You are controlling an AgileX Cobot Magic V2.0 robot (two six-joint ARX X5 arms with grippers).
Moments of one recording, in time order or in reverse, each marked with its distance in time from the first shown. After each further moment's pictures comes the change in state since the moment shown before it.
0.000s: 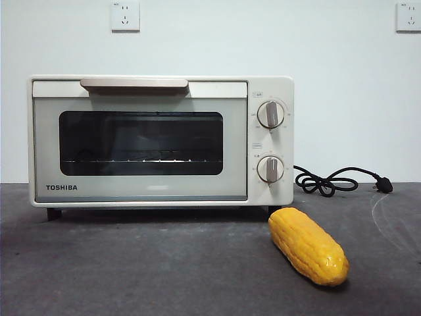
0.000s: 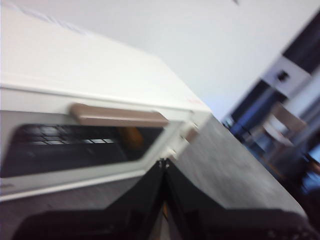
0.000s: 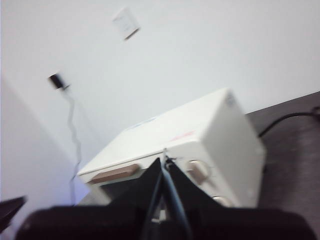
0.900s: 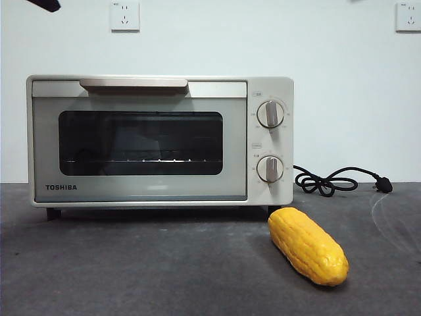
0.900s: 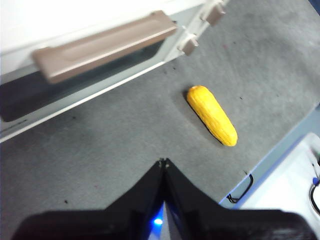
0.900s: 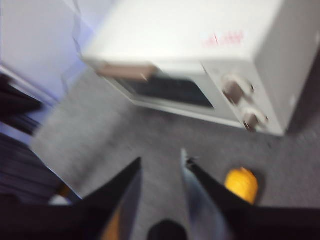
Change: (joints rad) left arm -0.168 0.575 0.692 -0.841 -0.133 0.492; right arm 0.276 0.756 0.588 -0.562 -0.027 -0.333
